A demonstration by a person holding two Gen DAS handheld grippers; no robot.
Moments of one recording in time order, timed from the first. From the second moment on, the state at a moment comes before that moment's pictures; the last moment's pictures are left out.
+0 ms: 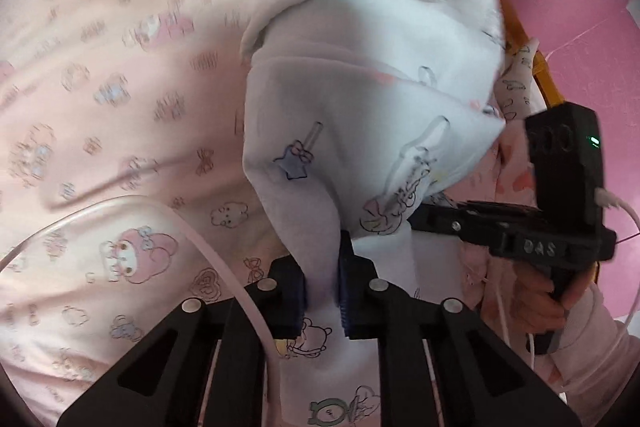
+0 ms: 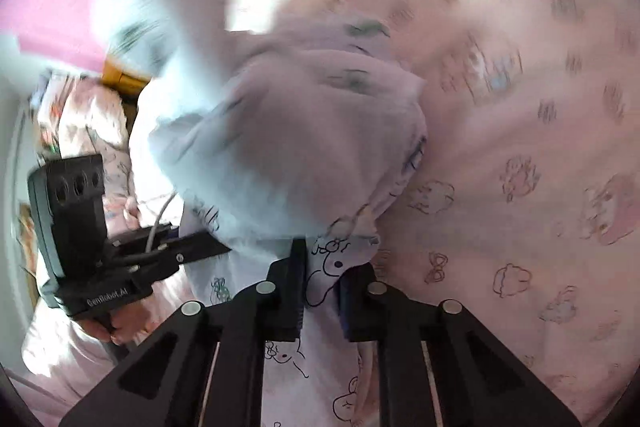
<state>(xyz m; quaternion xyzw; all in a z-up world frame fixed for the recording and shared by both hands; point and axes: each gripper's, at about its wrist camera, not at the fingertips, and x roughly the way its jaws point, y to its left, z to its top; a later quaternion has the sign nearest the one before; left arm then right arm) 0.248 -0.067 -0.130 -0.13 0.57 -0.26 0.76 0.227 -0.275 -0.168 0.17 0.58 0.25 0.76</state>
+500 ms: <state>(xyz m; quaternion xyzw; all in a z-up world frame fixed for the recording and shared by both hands) 0.274 0.037 -0.034 -0.07 0.46 -0.16 0.87 0.265 -0.149 -0.032 0.08 0.49 0.28 0.82</state>
